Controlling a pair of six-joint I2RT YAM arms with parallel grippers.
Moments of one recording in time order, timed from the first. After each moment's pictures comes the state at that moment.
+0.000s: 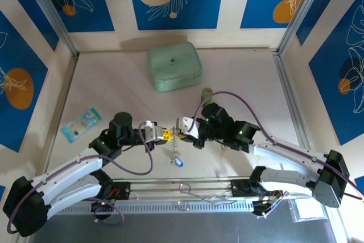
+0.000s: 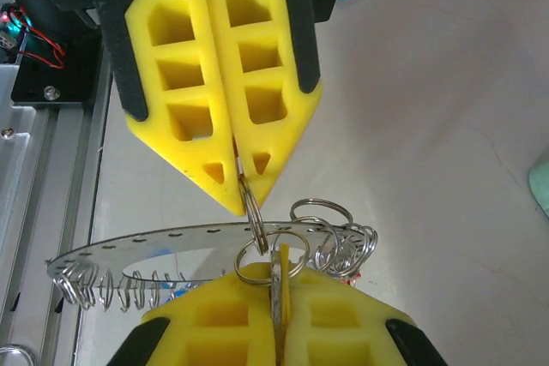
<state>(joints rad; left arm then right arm) -0.70 0.87 0.45 0.10 0.70 0.41 0.93 1.07 0.80 -0.35 -0.31 -0.44</state>
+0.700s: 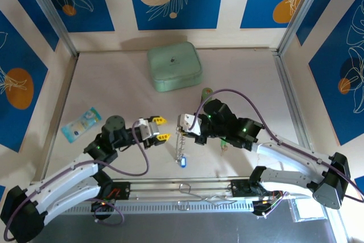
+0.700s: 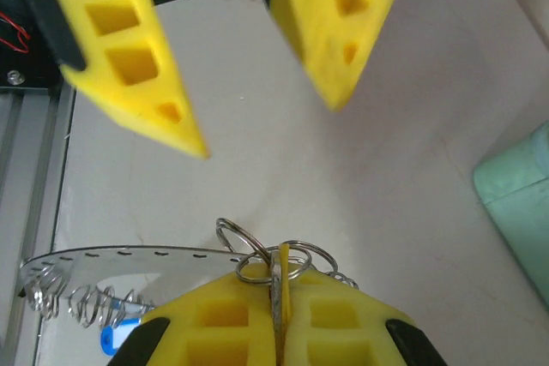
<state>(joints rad) -0.70 0.74 0.40 0.21 0.48 0.32 0.92 1.05 0.88 -0.45 -0.25 -0.51</state>
